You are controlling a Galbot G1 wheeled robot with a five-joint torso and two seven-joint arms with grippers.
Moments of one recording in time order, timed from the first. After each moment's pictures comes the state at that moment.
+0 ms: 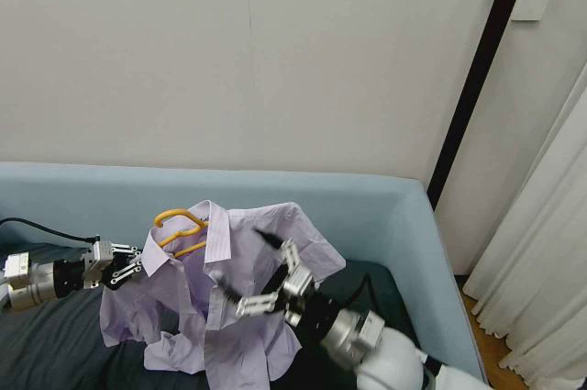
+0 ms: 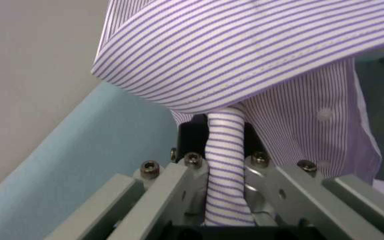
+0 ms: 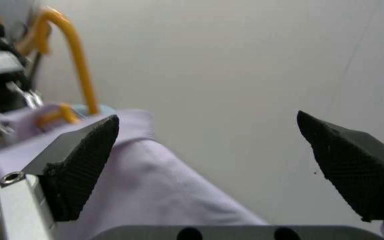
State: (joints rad) left arm 1.13 -0.41 -0.57 -1.55 -0.70 -0.34 1.04; right arm -0.65 0.90 -0.32 2.02 0.31 0.14 0.10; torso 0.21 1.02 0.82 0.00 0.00
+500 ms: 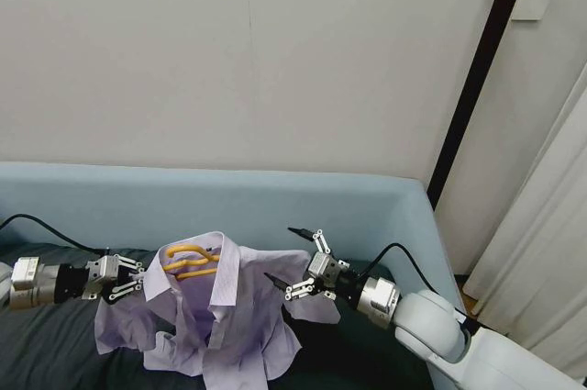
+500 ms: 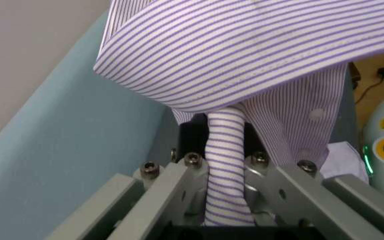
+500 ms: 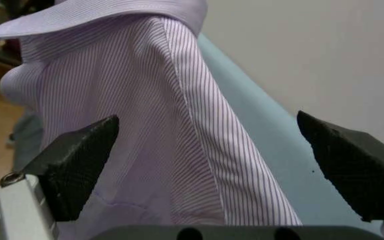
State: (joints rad) left arm 1.07 -0.40 -0.52 -1.56 -0.62 -0.34 1.17; right arm -0.62 0.79 -0.30 1.94 0.38 0.00 -0.32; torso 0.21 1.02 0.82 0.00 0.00
